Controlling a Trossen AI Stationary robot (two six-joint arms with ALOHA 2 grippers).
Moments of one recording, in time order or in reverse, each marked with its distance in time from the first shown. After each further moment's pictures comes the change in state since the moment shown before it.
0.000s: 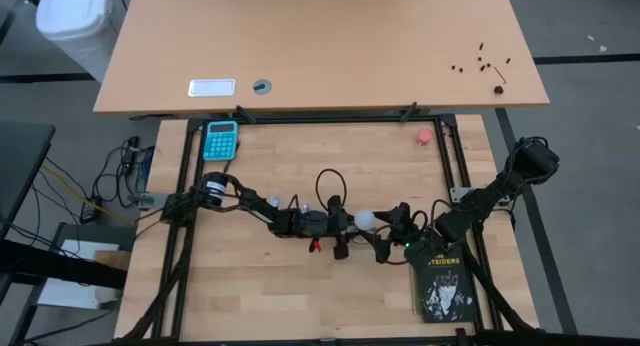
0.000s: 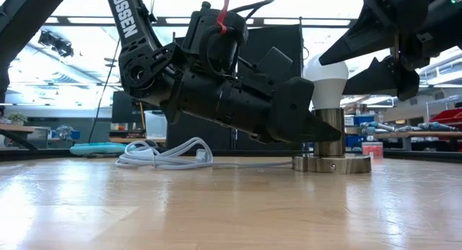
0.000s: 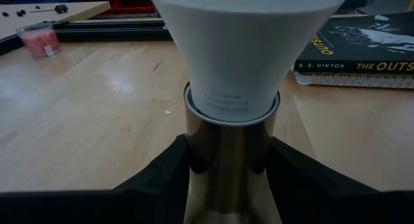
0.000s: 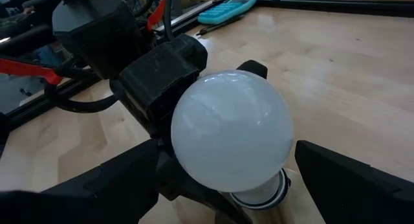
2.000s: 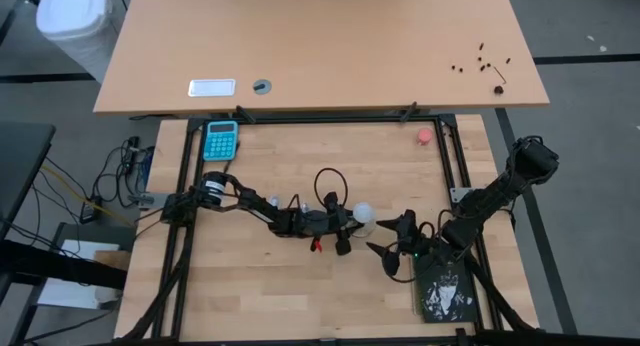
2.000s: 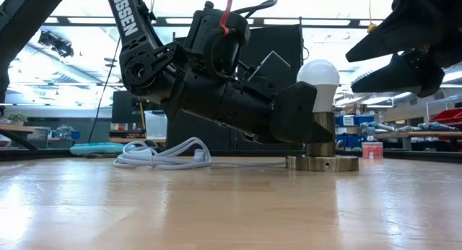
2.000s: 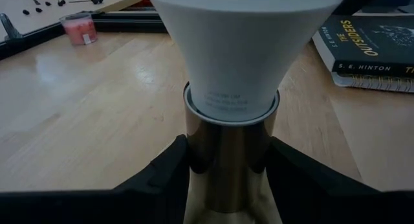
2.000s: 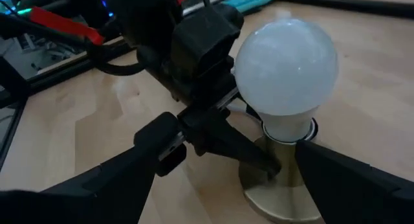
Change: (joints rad) left arm -0.002 -0.003 0.002 -0.050 -0.104 -0.047; right arm 0.124 0.000 0.000 -0.072 0.041 0.008
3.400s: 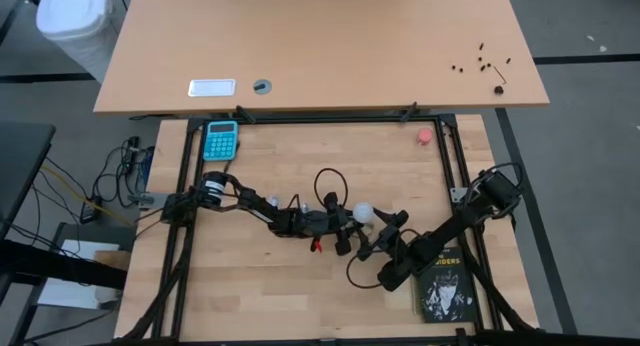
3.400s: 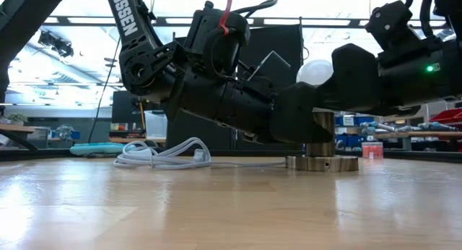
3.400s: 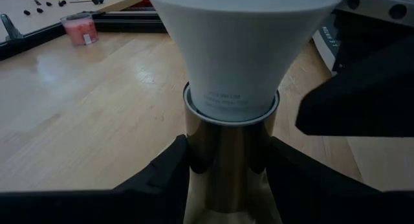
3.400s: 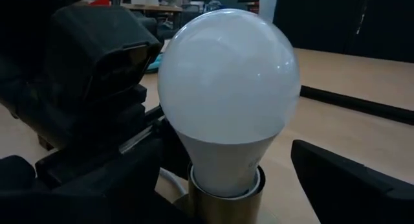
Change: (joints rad) left arm 0.001 0.002 -0.001 -0.003 -0.005 0.001; right arm -0.119 0.466 0.164 0.057 0.434 0.024
